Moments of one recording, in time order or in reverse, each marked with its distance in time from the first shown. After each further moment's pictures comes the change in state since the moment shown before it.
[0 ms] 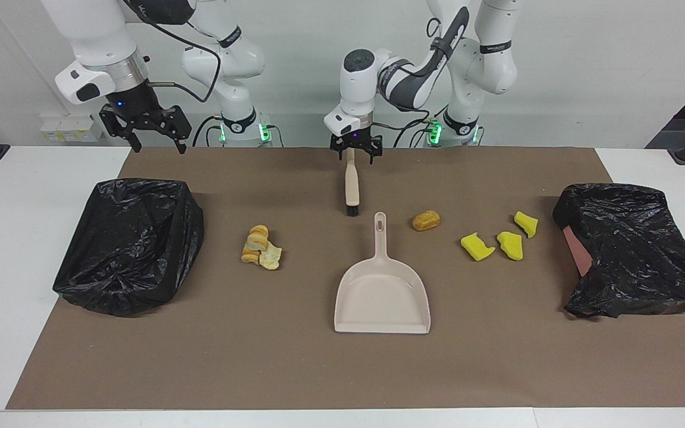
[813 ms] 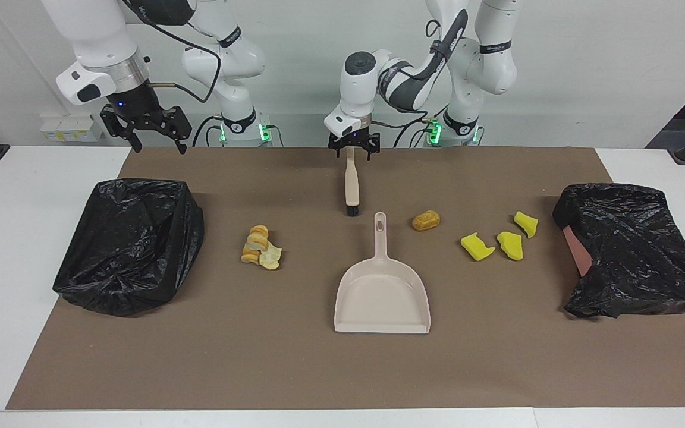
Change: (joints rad) left arm 0.000 0.001 0.003 -0.015 -0.086 0.000 -0.028; right arm 0.000 -0.003 0.000 -0.006 0.000 0.000 0.000
